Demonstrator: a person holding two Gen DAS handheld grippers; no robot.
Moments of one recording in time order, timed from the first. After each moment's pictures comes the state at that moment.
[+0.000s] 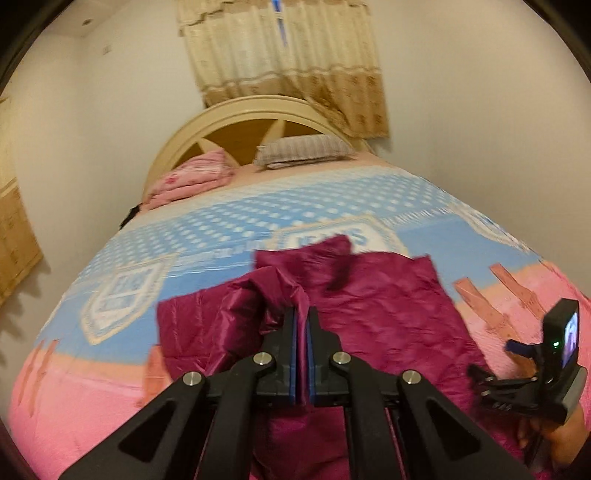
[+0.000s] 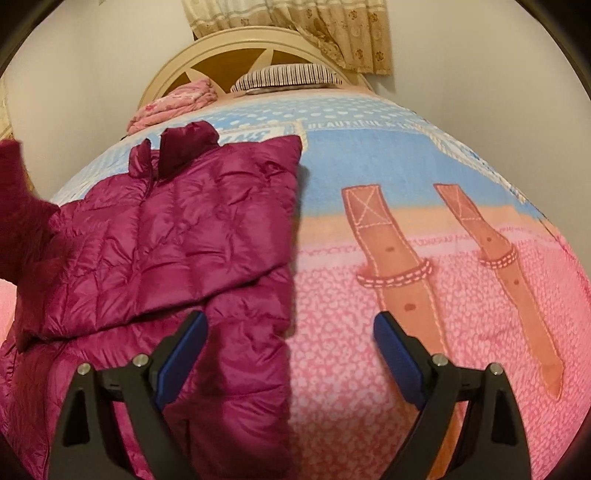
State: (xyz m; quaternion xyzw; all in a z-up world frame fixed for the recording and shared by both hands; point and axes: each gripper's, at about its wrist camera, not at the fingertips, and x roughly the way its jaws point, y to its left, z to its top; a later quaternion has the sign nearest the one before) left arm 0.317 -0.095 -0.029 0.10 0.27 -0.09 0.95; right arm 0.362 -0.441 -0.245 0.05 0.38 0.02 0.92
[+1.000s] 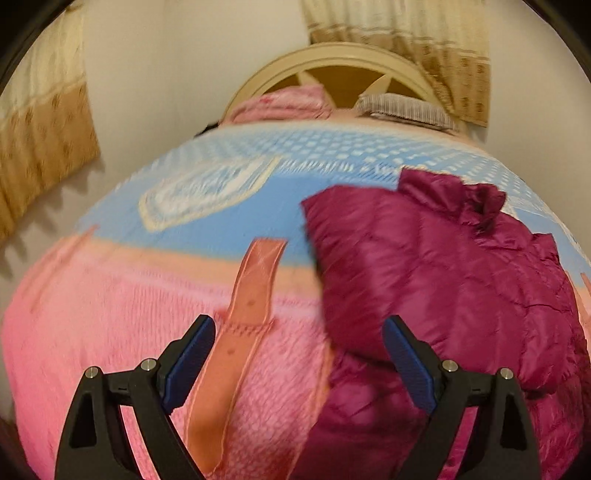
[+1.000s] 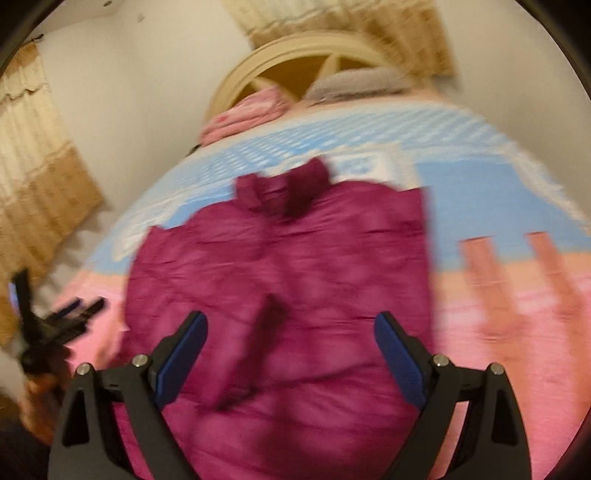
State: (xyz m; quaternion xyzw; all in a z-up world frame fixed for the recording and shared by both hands) left arm 0.340 0.094 -0.131 -0.01 0.36 0.06 0.93; right arm 0.385 -0.362 -0.178 0.11 0.37 0.19 0.90
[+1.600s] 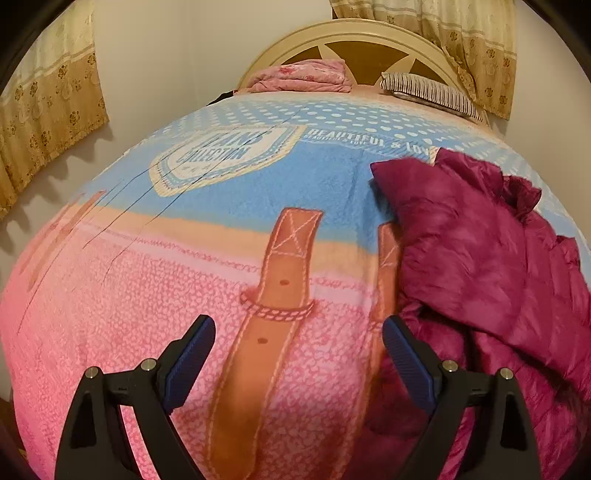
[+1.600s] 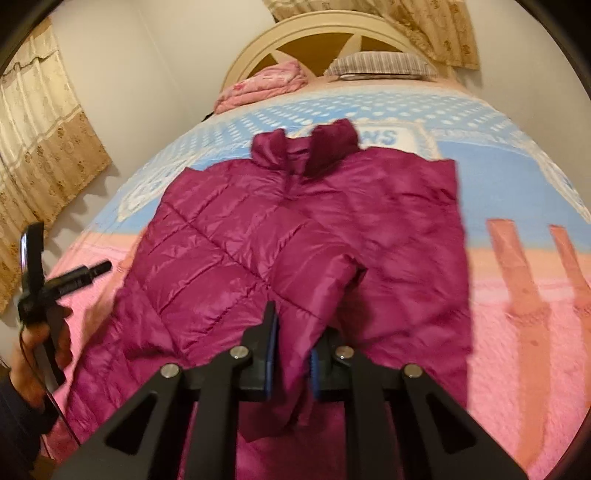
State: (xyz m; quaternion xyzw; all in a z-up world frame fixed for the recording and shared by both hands) left arm 0.358 0.122 -0.146 -0.03 0.40 0.08 0.91; right arm 0.357 -0.352 -0.204 0.06 0.40 0.19 0.90
